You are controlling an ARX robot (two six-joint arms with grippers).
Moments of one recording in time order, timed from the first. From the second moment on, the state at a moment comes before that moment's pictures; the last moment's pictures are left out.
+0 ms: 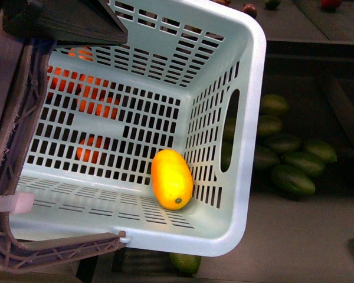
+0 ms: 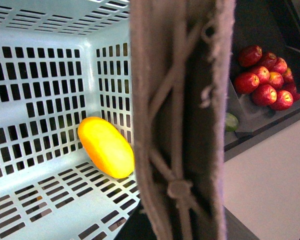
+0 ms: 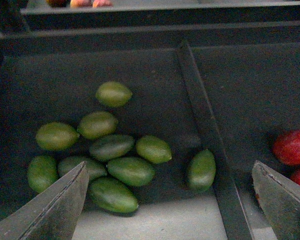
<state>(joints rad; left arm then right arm) -0.37 1.30 0.83 -0.14 0.32 -0.23 -0.11 1.49 0.45 0.61 0.01 -0.03</state>
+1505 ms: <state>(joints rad) -0.37 1.30 0.83 -0.14 0.32 -0.23 -0.06 2.74 1.16 0.73 -0.30 -0.35</state>
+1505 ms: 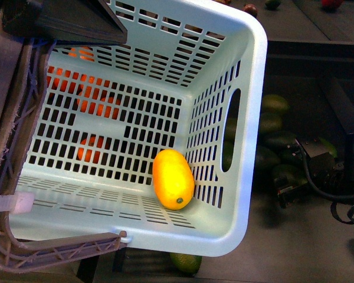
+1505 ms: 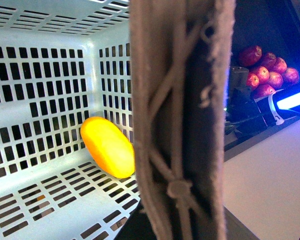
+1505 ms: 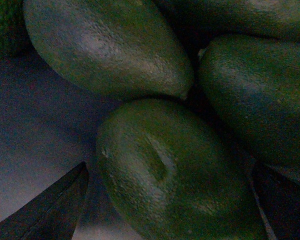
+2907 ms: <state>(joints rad) -0.37 1.30 0.83 -0.14 0.32 -0.23 -0.10 2.51 0.98 0.89 -0.30 -0.16</state>
